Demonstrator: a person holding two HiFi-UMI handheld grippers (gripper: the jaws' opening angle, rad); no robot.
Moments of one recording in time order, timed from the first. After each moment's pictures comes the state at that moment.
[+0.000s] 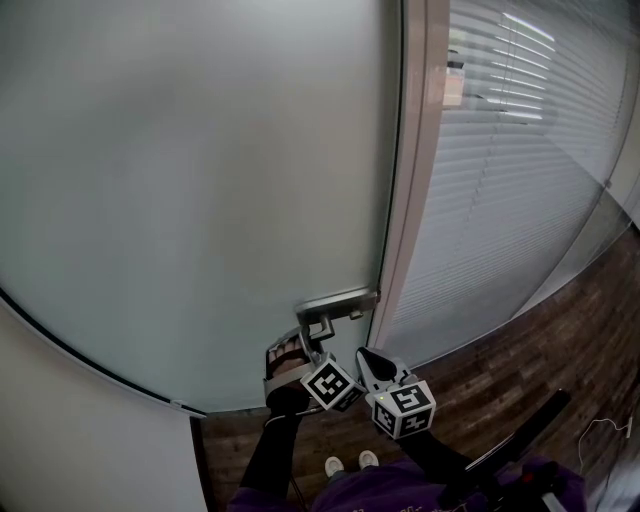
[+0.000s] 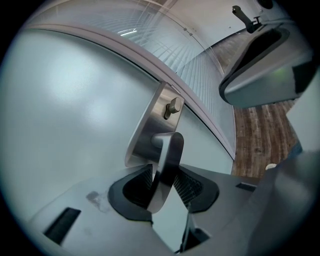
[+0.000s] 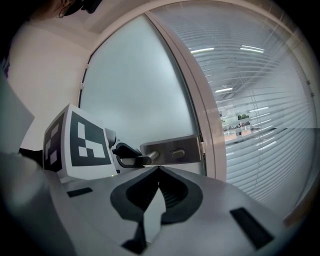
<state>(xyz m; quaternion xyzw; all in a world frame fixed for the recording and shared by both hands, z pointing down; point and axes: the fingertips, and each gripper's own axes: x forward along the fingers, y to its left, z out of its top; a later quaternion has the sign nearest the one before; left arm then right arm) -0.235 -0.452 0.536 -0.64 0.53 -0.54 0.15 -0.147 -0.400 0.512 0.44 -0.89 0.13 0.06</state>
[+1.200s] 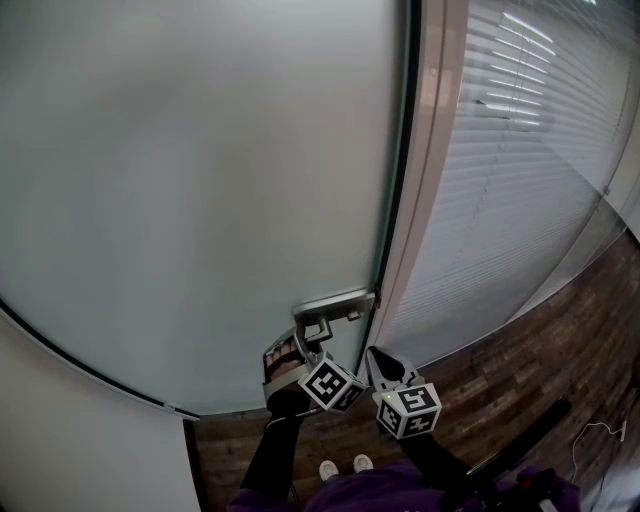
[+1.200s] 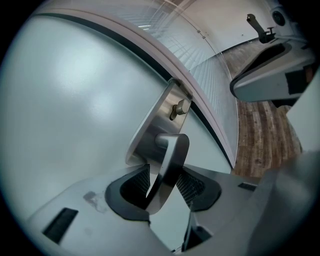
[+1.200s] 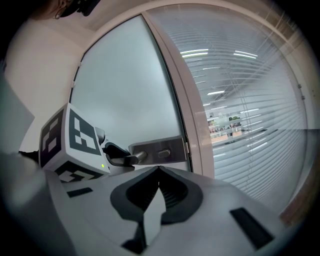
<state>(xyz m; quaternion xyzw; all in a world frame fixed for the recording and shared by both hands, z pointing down) -0.251 -0.469 0.540 -0.63 0.55 -0.53 0.13 -0.128 -0.420 0.515 0.48 -0.87 0.13 0.05</state>
